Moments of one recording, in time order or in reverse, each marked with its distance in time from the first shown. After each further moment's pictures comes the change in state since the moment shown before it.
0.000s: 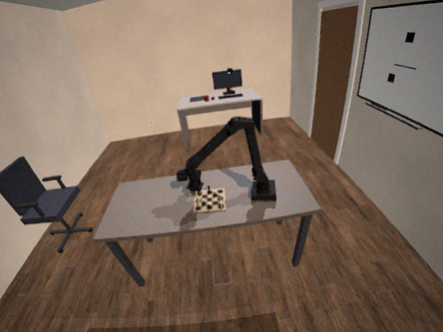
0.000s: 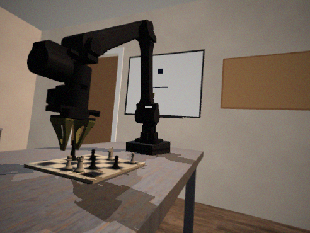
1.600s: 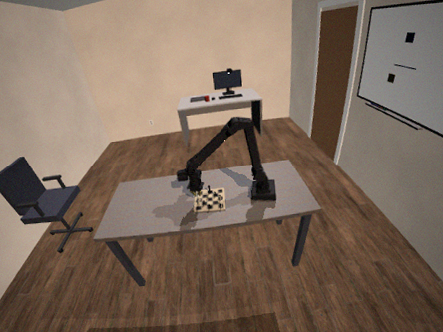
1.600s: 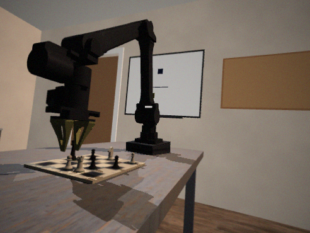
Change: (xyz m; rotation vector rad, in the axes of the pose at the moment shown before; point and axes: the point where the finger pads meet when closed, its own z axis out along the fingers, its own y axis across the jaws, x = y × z) arm 0.000 0.000 0.002 0.003 -0.001 0.000
